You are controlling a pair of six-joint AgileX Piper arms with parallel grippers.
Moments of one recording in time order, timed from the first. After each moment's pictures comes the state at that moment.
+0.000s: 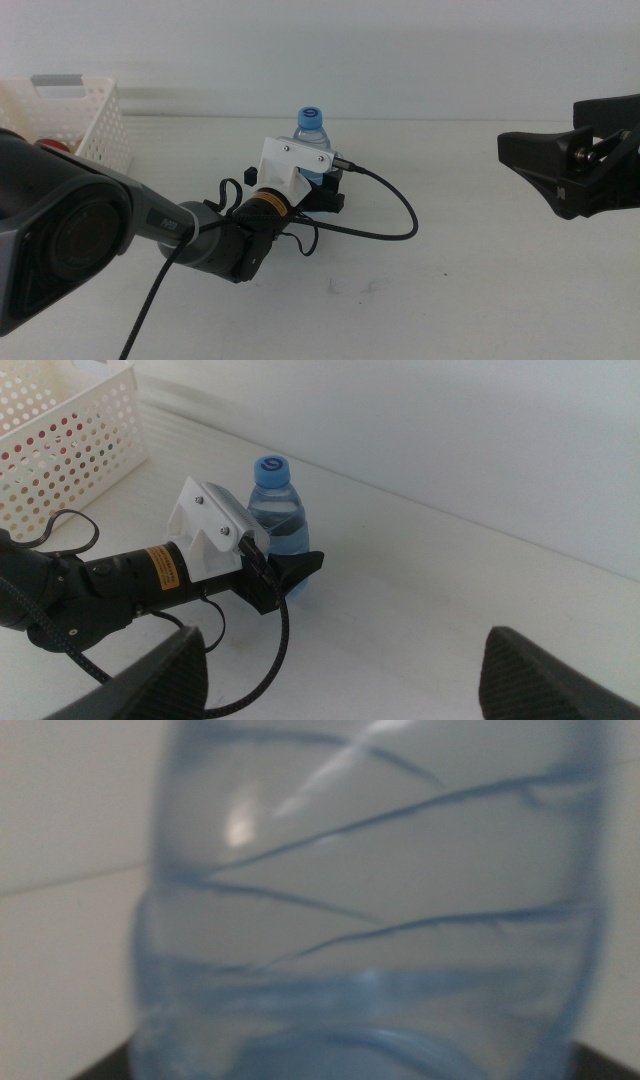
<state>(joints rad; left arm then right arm) -0.50 2.23 -1.08 -0.06 -0.81 -0.04 0.58 0.91 -0.86 -0.15 0.45 0.14</state>
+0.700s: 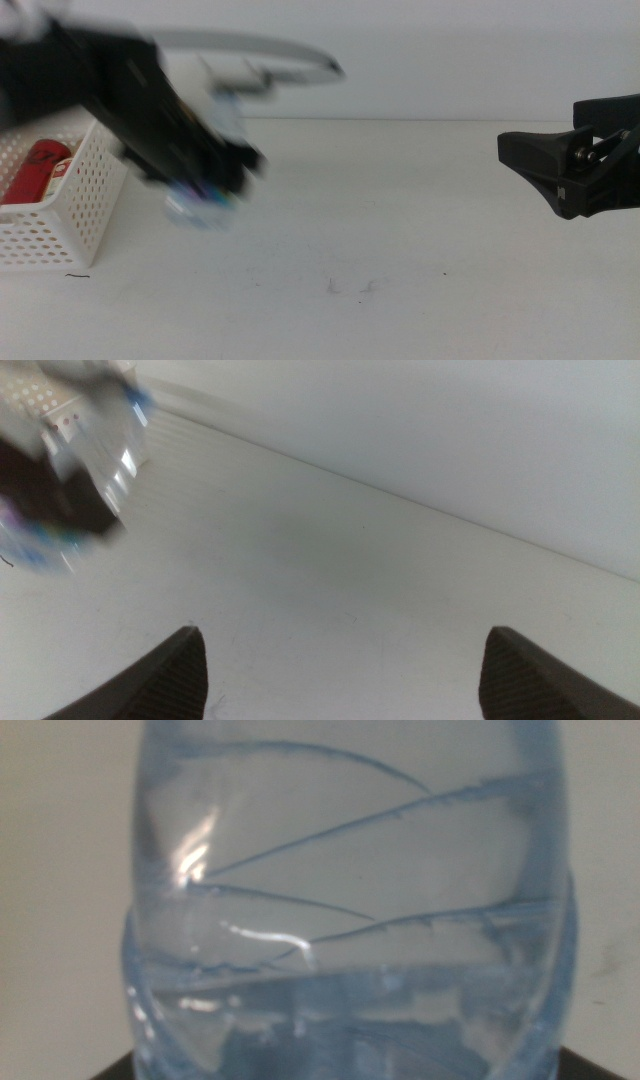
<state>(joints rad) -0.38 1.60 -1.25 -0.04 0.87 -0.16 0.58 0.91 -0.86 -0.15 0.45 0.14</state>
